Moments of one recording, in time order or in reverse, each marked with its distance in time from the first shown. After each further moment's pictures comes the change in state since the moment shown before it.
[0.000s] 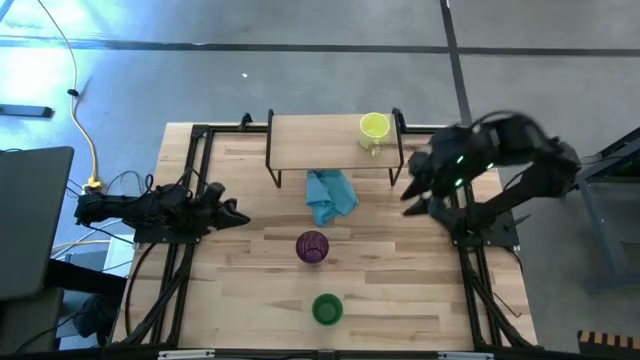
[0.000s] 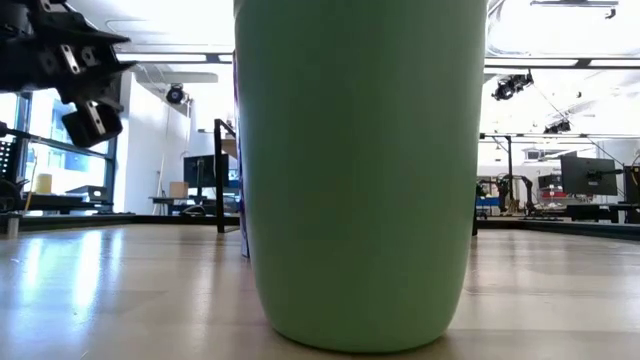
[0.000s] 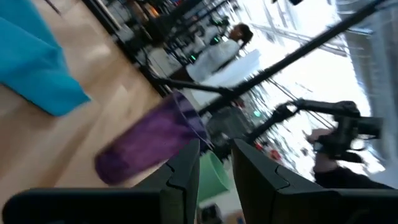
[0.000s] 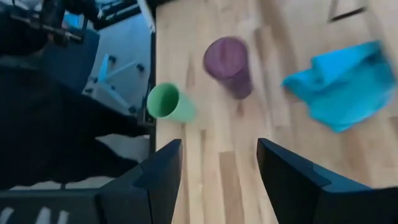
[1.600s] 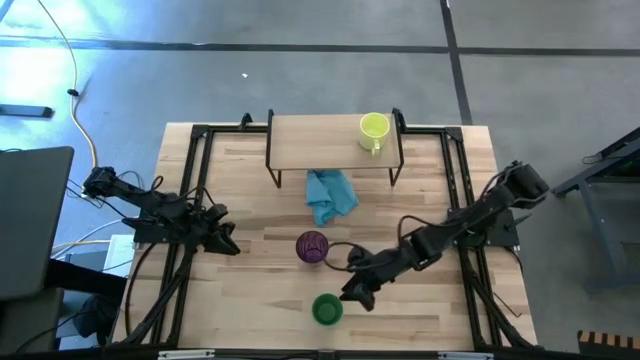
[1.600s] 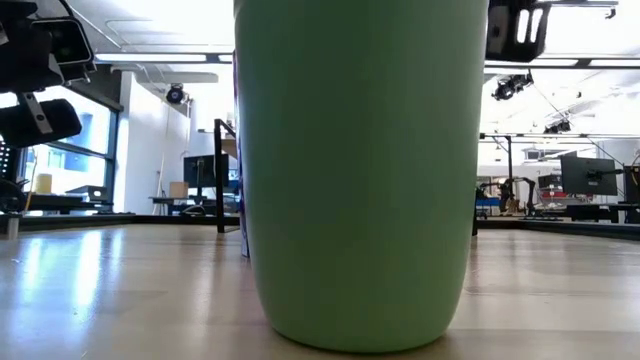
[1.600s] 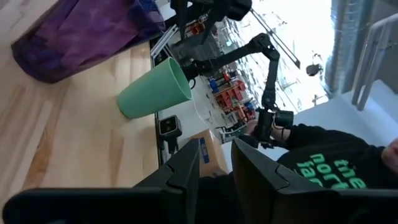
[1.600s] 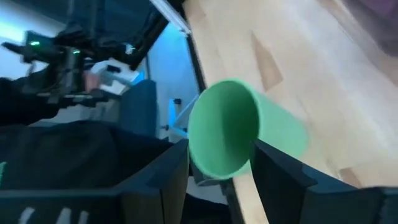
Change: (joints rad) left arm -0.340 0.075 0.000 0.000 0.003 -0.083; right arm 0.388 0.216 -0.937 1.453 0.202 0.721
